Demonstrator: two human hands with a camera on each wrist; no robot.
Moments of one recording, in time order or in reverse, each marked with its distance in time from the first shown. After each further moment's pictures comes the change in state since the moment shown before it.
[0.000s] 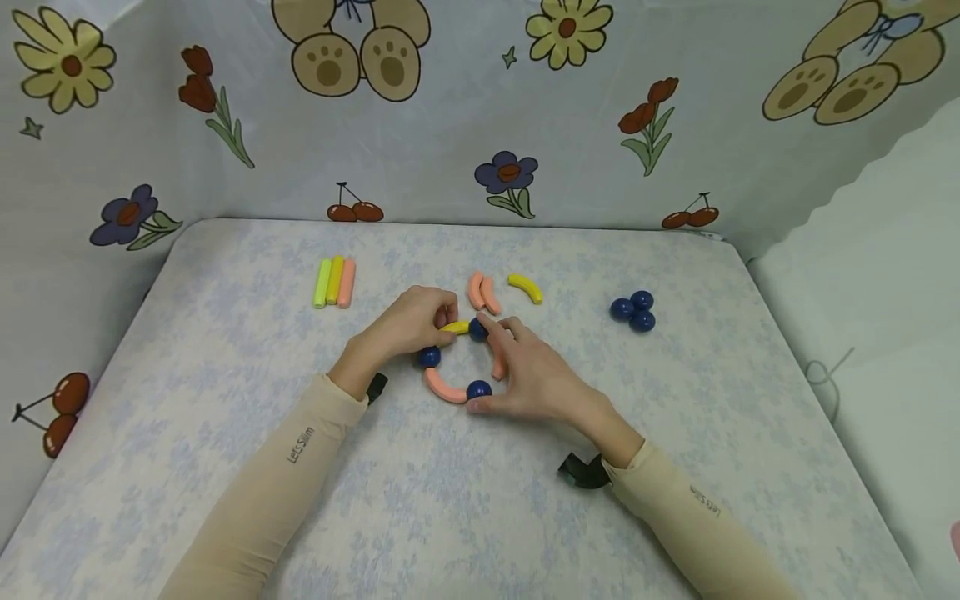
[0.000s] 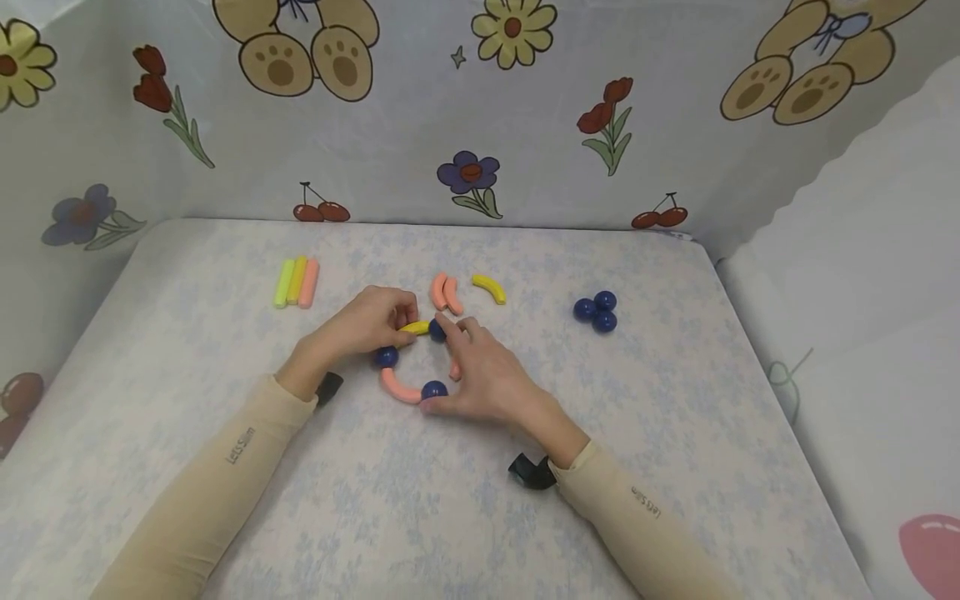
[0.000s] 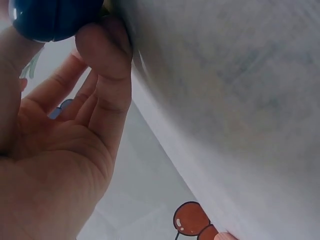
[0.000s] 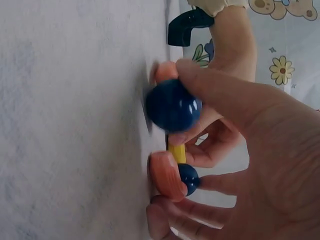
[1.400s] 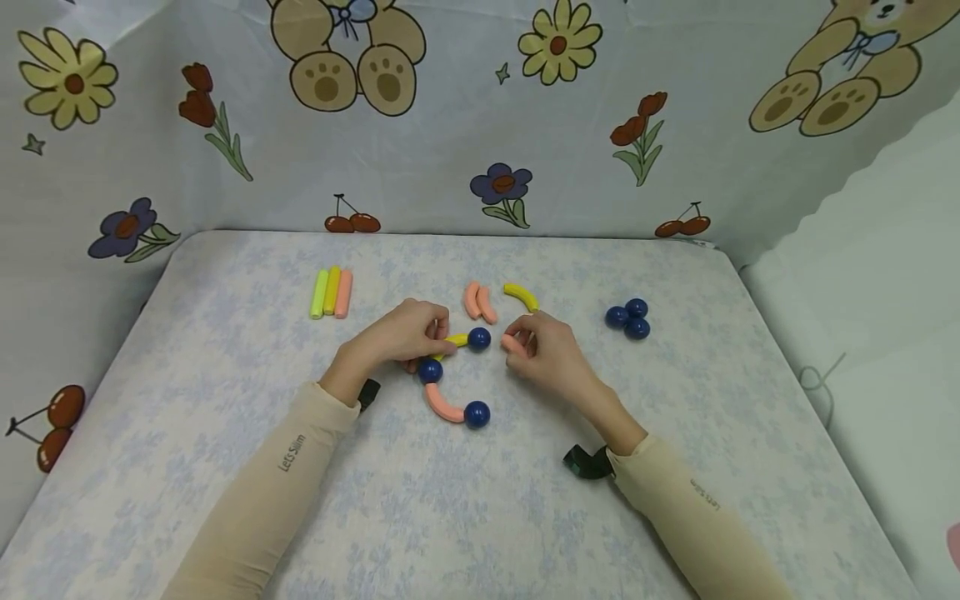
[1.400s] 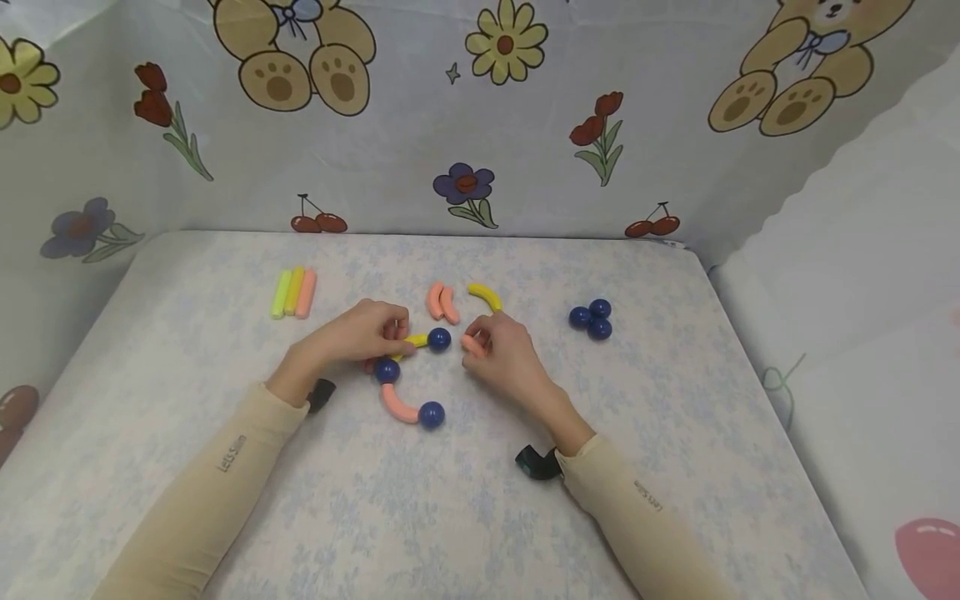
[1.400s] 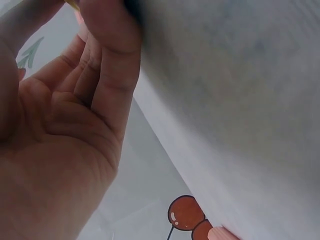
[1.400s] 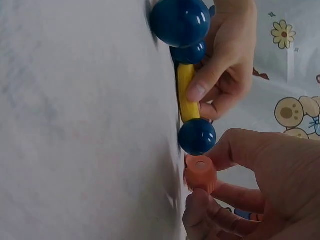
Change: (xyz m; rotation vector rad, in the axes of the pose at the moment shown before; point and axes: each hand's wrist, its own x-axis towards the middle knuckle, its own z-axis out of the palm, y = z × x) left_hand -0.006 -0.004 -0.004 -0.162 -0.142 -0.051; right_hand 0.011 0.038 -0.012 0.180 0.259 0.081
